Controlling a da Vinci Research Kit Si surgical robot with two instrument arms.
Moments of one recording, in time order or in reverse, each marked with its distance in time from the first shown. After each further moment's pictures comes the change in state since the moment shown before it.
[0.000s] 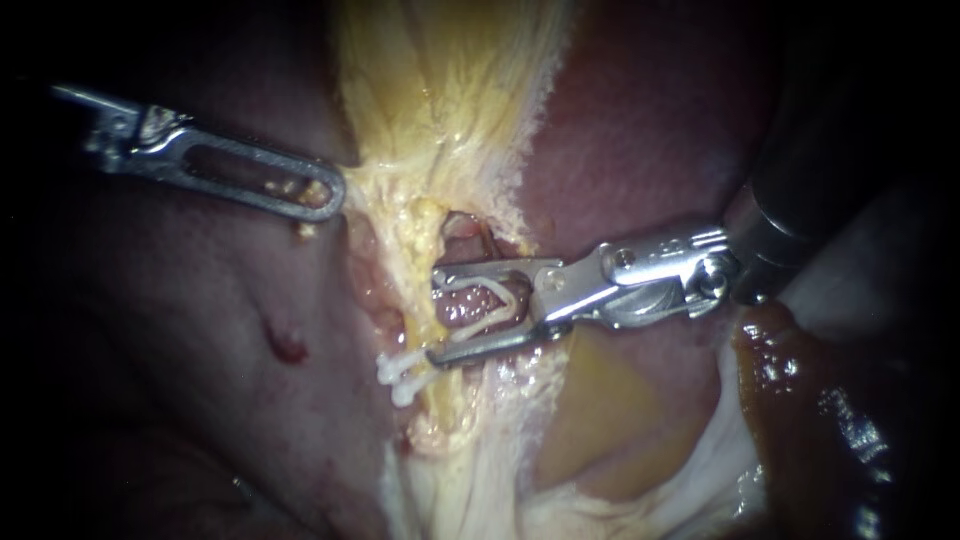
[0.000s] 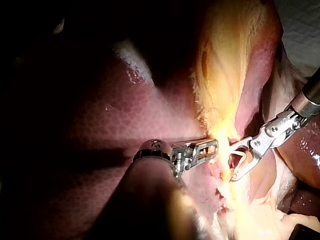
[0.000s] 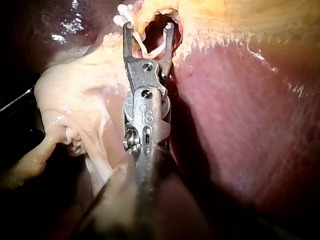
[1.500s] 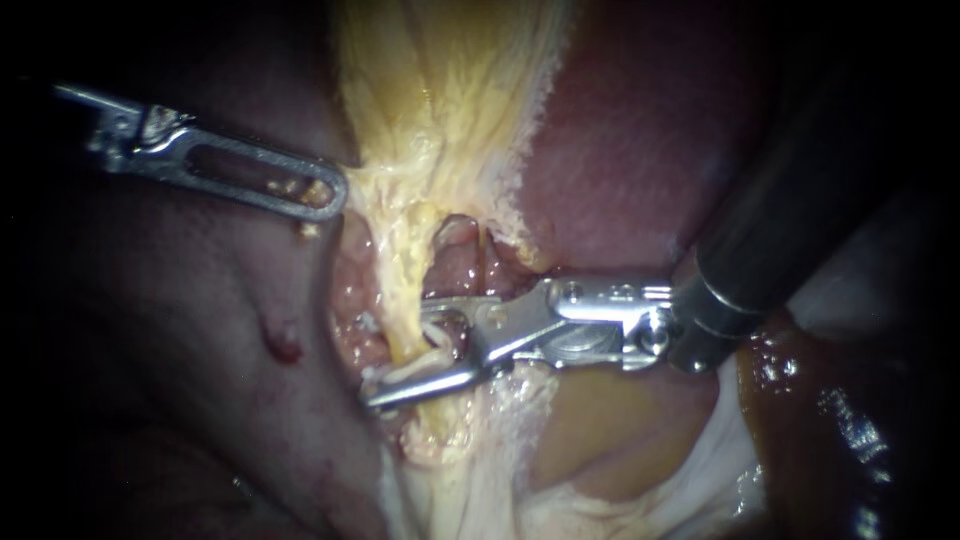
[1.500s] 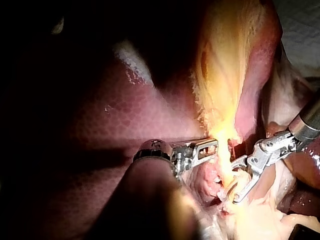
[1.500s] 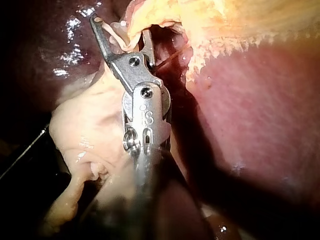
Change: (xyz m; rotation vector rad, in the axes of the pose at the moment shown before) right arm 0.002 -0.003 0.006 0.187 0.215 0.094; left arm 0.000 0.000 0.000 -0.001 -0.001 0.004
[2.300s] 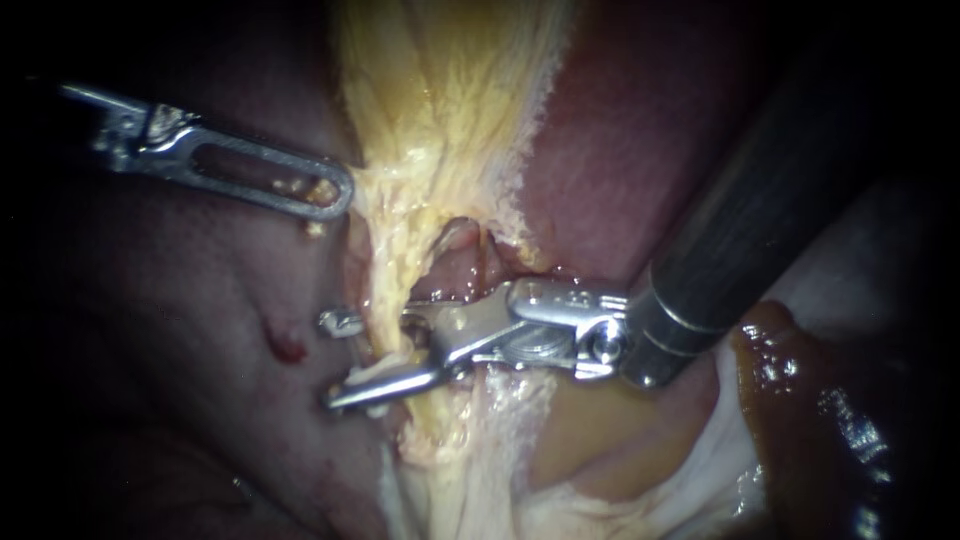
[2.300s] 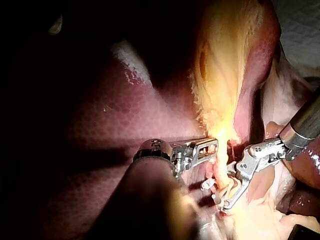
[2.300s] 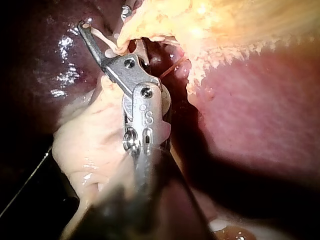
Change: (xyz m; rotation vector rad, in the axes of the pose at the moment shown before) right arm -0.001 0.001 0.003 0.031 0.027 0.027; left arm 0.000 0.000 0.000 0.001 0.001 0.001
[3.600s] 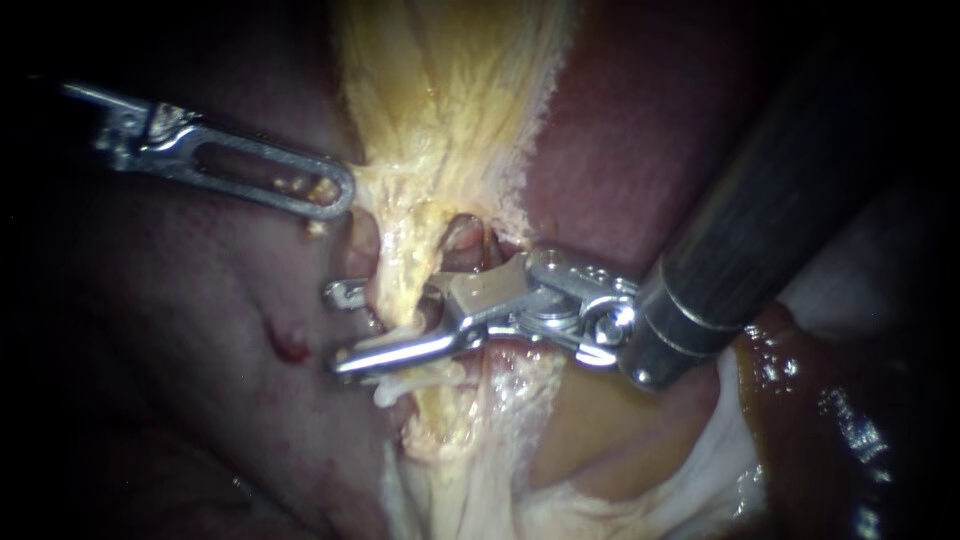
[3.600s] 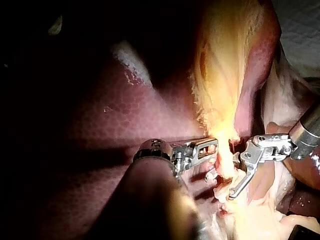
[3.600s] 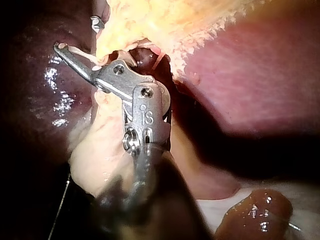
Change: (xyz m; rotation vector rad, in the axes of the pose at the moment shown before) right arm 0.003 0.001 -0.002 -0.058 0.082 0.111; left arm 0.000 0.000 0.000 0.000 0.000 0.000
